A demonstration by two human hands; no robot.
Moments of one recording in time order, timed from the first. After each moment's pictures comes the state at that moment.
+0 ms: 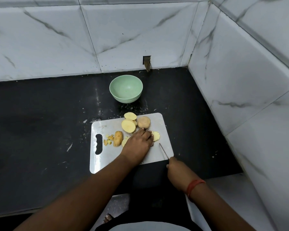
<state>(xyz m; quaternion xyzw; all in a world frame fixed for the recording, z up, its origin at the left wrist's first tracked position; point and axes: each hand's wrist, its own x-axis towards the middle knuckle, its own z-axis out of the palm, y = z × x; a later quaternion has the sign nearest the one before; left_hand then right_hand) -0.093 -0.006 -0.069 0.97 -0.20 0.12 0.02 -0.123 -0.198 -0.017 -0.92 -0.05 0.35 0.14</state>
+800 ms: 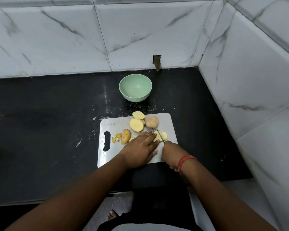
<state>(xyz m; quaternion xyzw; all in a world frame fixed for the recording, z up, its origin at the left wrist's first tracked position) -0.116 0.018 -0.068 0.96 -0.25 0.10 0.00 -0.076 -0.144 0.003 -0.92 -0.10 0.37 0.09</state>
